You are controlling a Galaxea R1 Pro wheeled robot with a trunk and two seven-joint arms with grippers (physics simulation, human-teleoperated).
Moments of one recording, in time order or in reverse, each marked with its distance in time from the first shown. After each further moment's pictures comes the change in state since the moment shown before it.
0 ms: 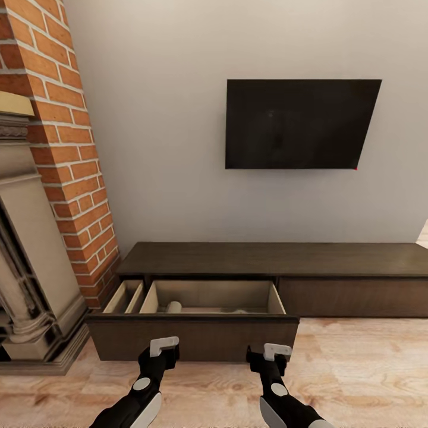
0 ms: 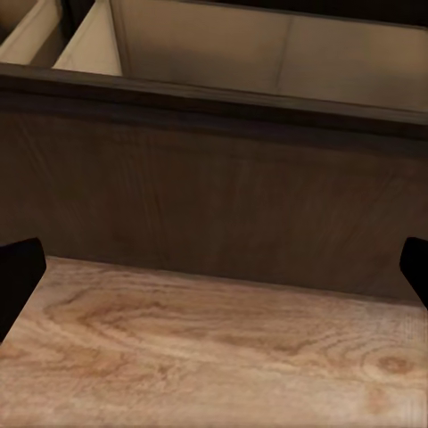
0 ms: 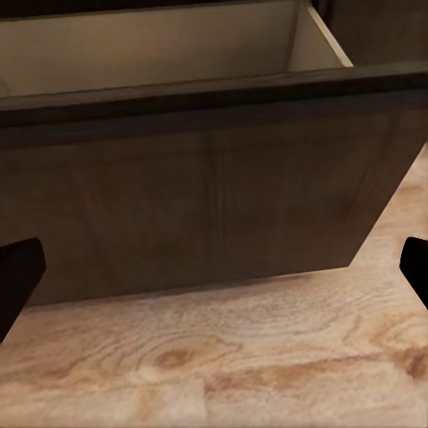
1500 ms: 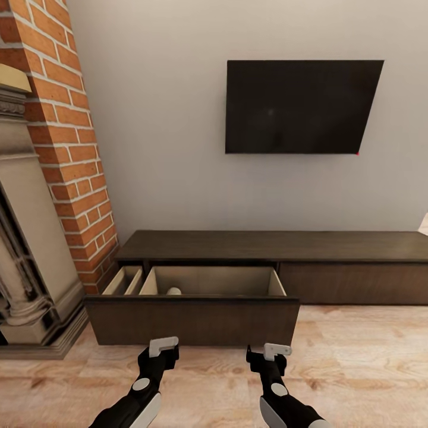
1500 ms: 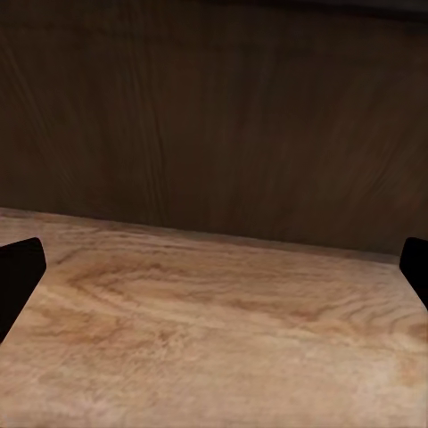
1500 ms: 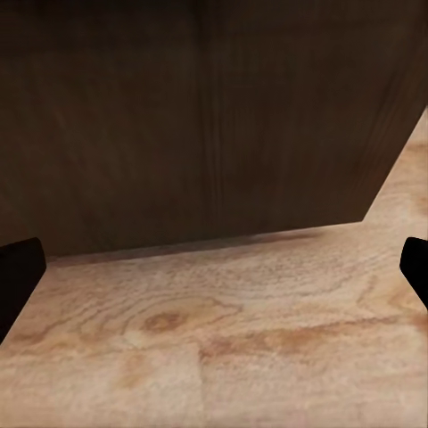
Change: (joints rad) left arm 0.000 0.002 0.000 0.003 0.000 -0.001 0.000; right arm 0.000 0.000 0.000 0.000 0.000 0.000 0.000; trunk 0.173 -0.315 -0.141
